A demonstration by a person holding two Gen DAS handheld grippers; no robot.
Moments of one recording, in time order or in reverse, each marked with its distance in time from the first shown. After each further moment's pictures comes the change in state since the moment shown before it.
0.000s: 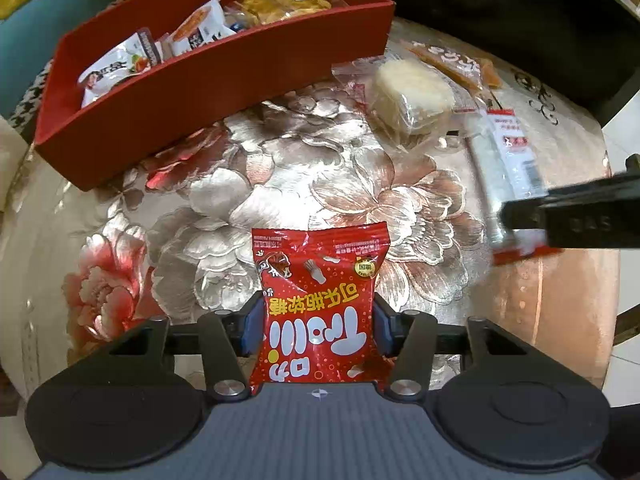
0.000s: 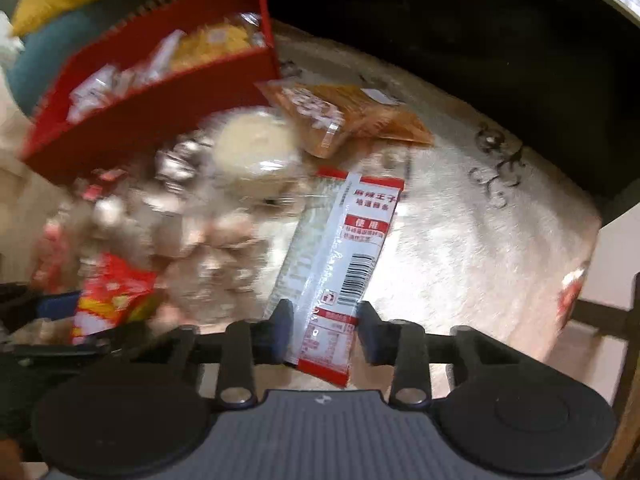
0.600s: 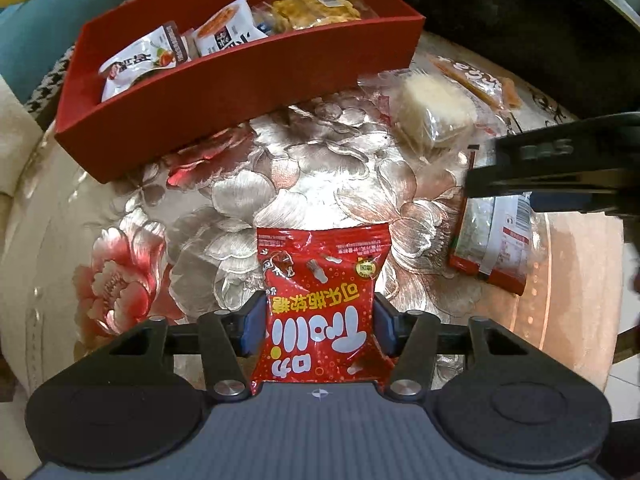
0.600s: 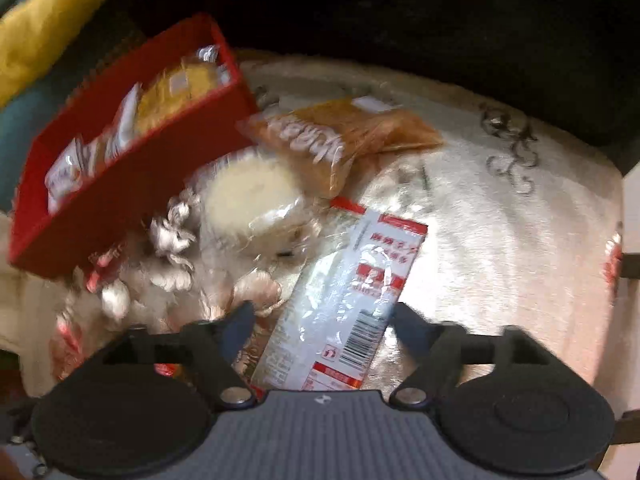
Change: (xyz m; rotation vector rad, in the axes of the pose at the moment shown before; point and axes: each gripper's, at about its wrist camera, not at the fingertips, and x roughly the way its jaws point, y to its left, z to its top) left arm 0.000 0.013 0.002 -0.055 -0.001 0.013; right arm 0.038 0.016 0.028 0.215 -0.025 -0.016
